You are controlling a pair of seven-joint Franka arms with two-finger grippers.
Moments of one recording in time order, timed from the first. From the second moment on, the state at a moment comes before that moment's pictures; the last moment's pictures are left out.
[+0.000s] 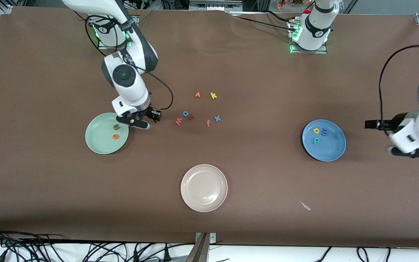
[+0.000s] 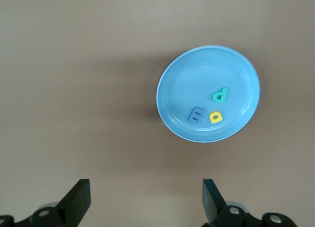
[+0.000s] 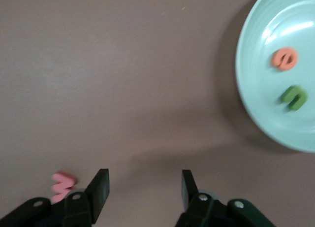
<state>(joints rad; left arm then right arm) 0.19 0.33 -0.08 -1.54 0.10 1.62 0.11 0.55 0.33 -0.03 -2.14 -0.07 2.48 0.86</state>
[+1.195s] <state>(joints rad) 0.11 0.02 -0.10 -1.67 0.00 1.59 0.10 0.66 0.53 0.01 -2.07 -0.07 2.69 1.12</state>
